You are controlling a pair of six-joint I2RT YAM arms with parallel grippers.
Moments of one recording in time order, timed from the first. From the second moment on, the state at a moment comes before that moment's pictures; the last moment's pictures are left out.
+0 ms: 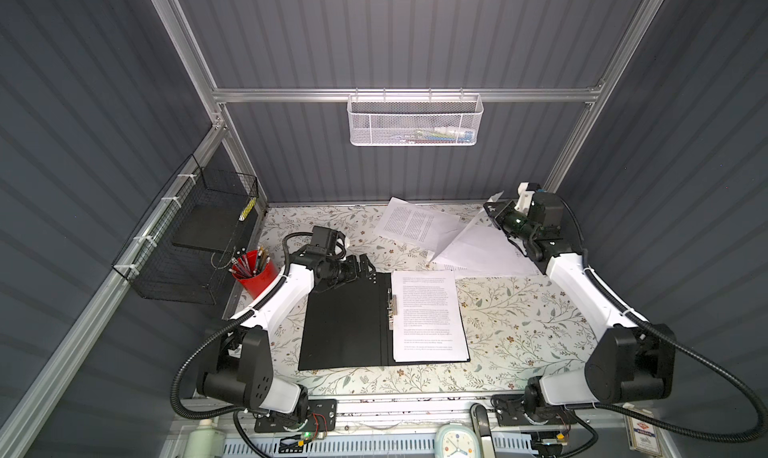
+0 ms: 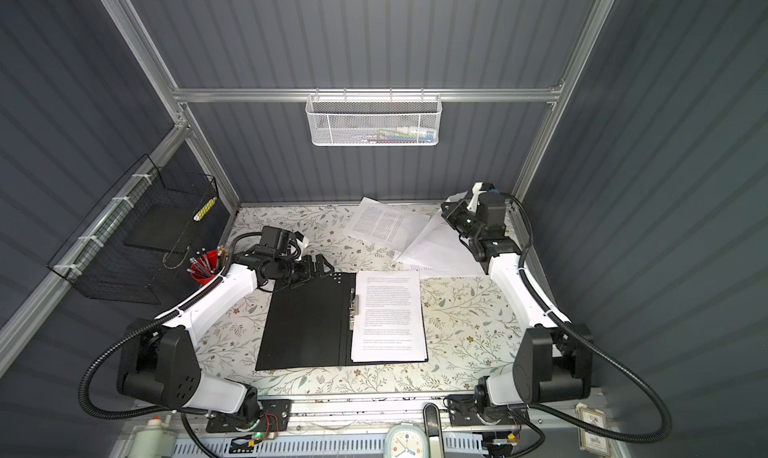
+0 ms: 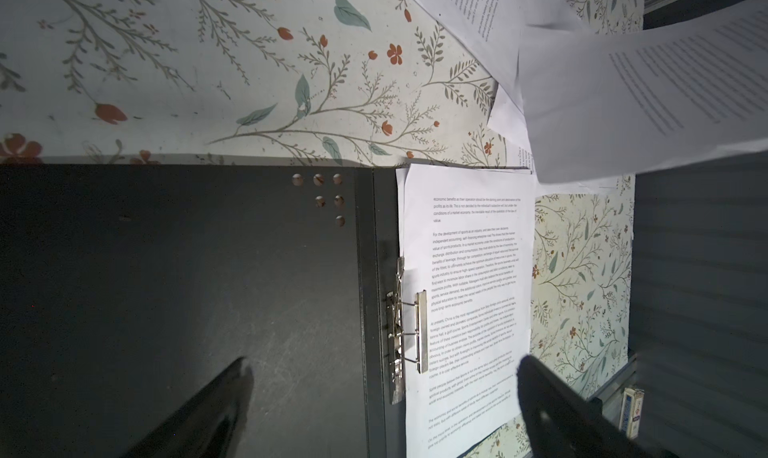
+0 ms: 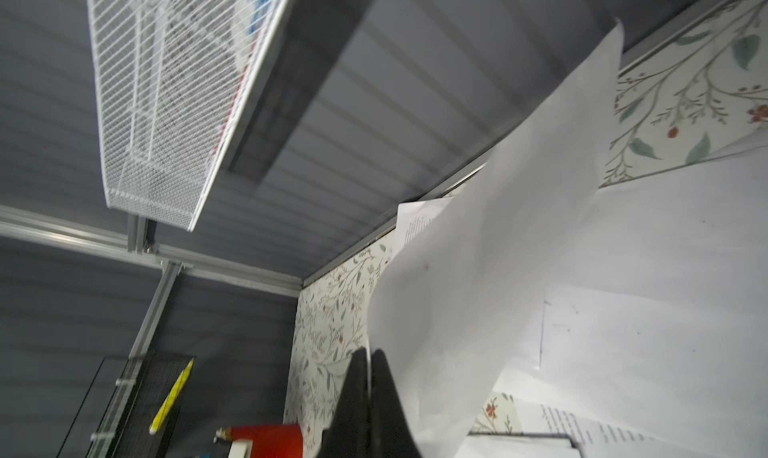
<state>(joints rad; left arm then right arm) -0.29 1.46 1.08 -0.60 0.40 -0.44 0.12 1.41 1.21 -0.10 -0.37 0.83</state>
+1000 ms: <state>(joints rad) -0.29 1.33 1.12 -0.65 0.31 -0.41 0.33 1.14 1.24 -0.75 -0.72 0.57</state>
